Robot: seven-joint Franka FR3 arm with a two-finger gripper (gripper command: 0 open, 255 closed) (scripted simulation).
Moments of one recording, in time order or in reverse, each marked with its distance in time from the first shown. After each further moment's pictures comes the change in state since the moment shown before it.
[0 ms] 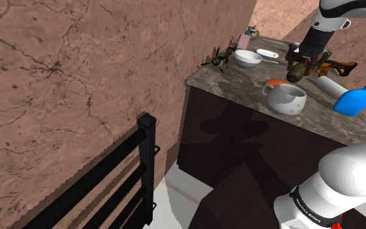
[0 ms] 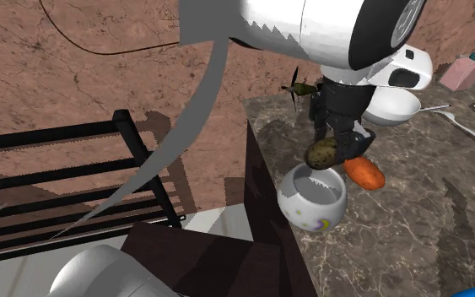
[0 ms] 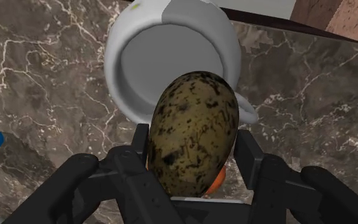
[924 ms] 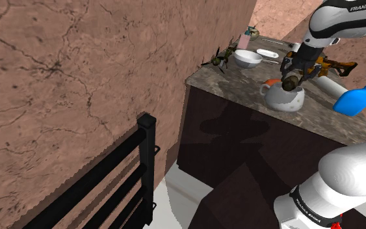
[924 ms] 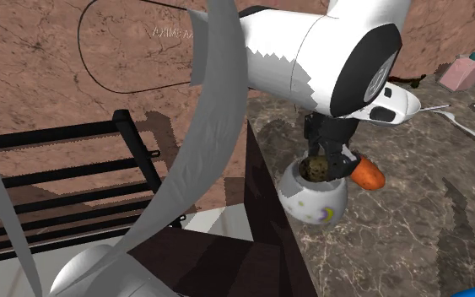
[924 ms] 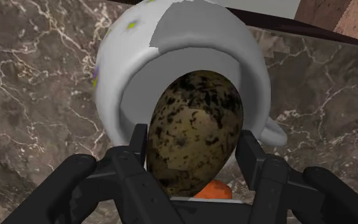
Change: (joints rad) arm -0.007 0.004 -0.016 -0.133 -0.016 0.143 0.013
